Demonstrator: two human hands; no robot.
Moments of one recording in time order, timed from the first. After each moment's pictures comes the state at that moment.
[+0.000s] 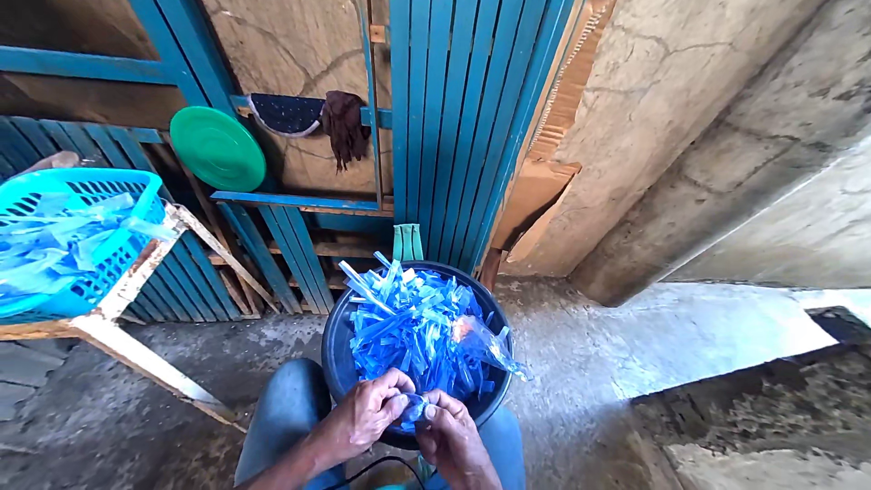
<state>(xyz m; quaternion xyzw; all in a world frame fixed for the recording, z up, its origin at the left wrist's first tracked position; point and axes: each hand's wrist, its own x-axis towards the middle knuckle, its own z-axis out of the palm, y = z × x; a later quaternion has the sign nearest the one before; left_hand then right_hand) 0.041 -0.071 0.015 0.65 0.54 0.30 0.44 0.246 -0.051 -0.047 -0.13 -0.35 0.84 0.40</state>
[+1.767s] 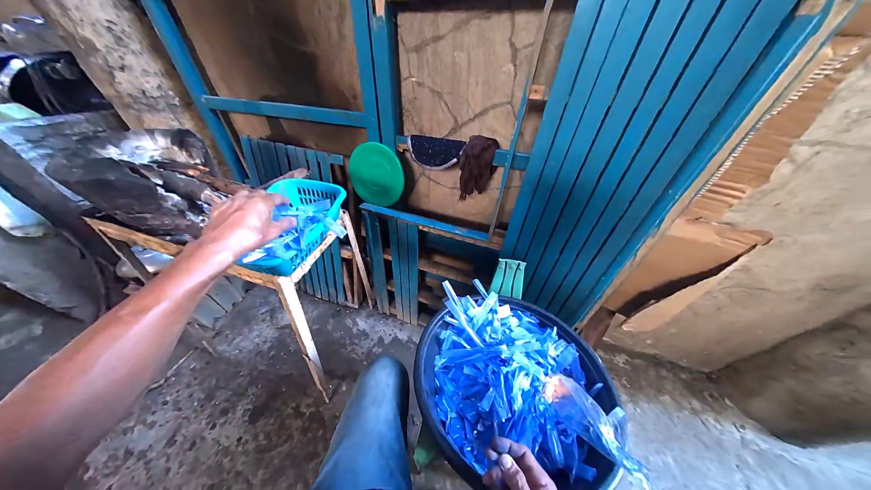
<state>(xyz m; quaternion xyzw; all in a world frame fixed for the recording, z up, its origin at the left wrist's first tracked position) -0.286 -0.084 0.224 0.47 0.87 0.10 -0.14 0.241 -0.062 -0.048 -0.32 -0.45 0.74 0.38</state>
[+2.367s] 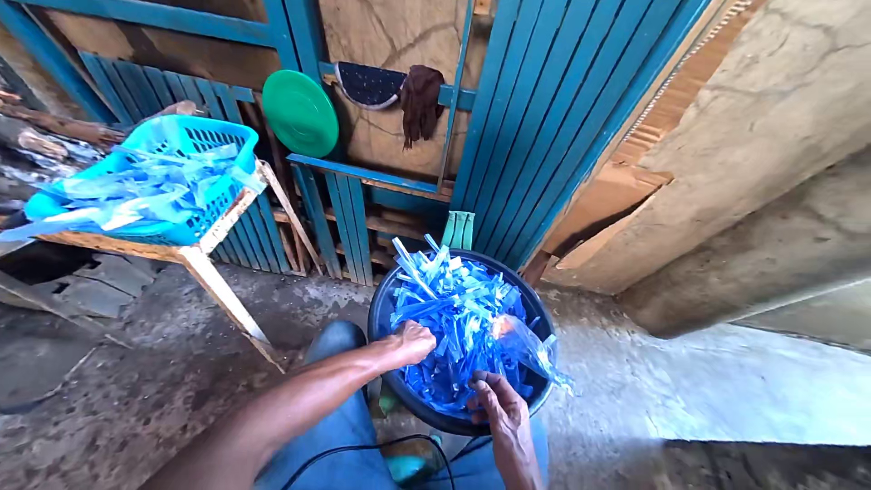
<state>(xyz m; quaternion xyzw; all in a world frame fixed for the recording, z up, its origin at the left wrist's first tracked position) 0.023 0.031 -0.064 0.78 0.55 -0.17 0.24 0.260 -0.042 -0.041 -0.45 -0.53 0.60 0.40</state>
